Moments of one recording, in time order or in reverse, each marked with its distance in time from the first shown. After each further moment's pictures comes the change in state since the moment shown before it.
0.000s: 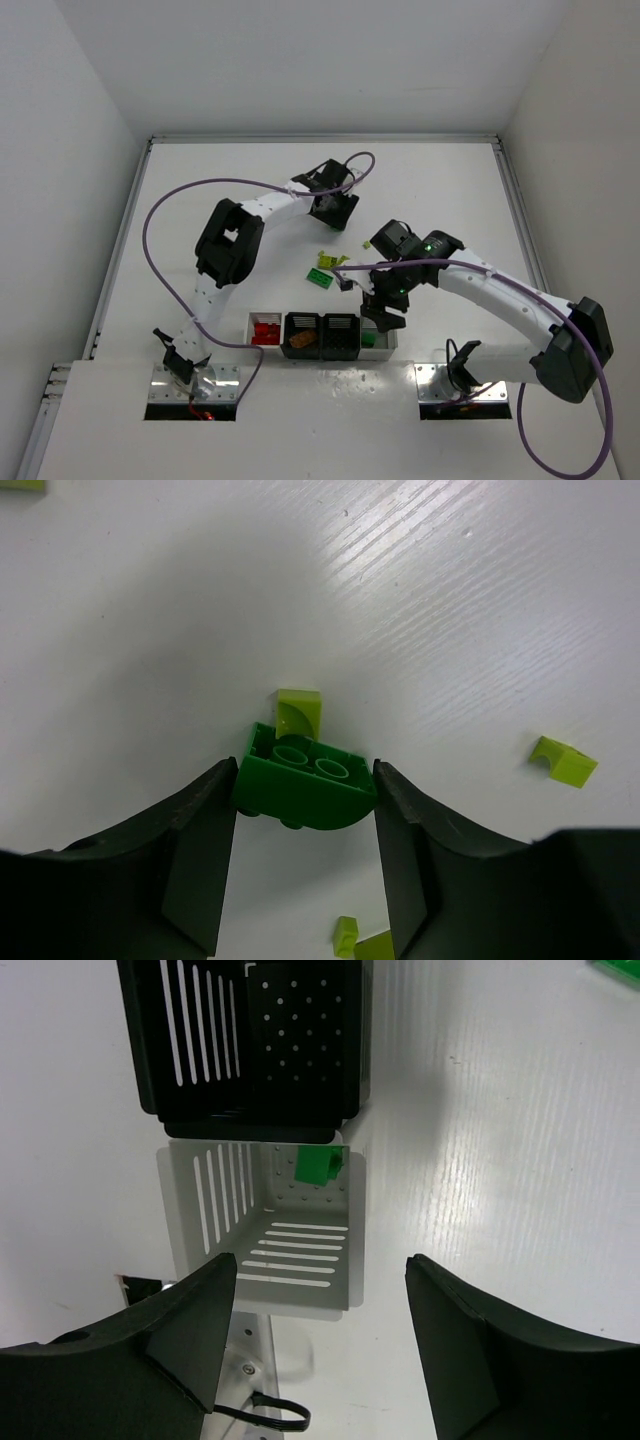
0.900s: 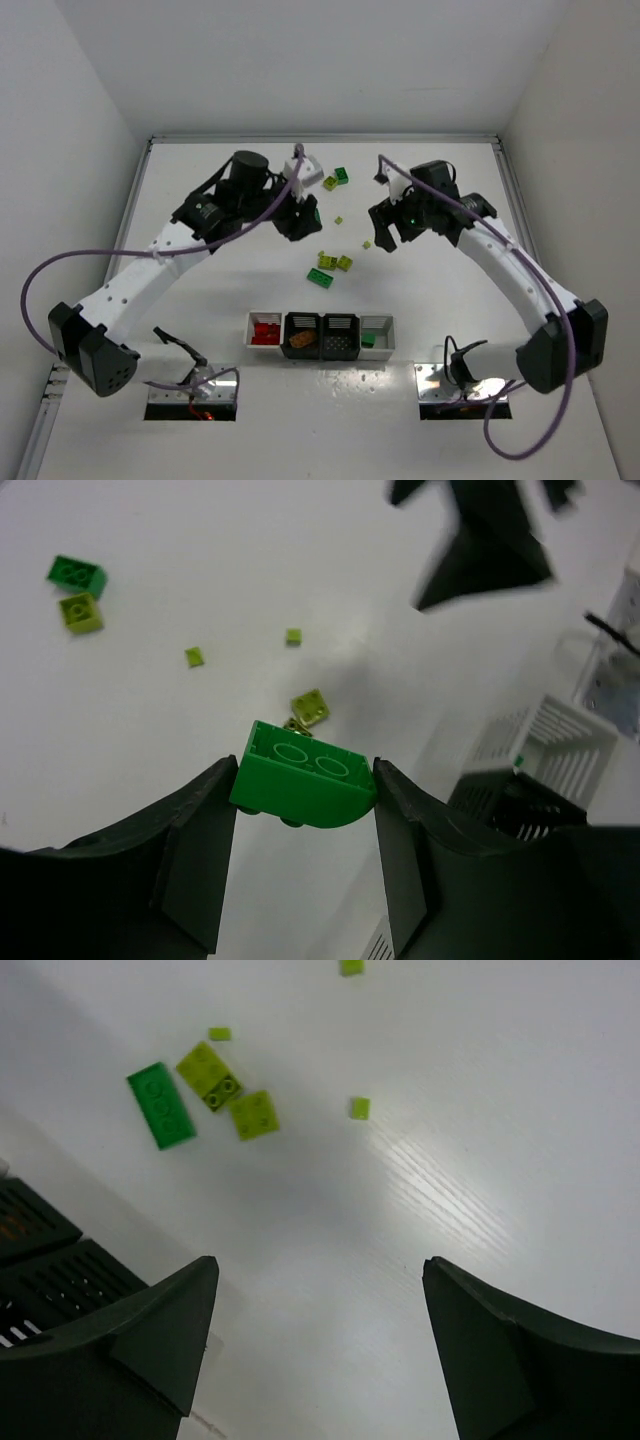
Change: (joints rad) left arm 0.047 -0.982 -0.500 0.001 0.360 0.201; right arm -0.321 0.032 0.187 0.308 0.260 0.478
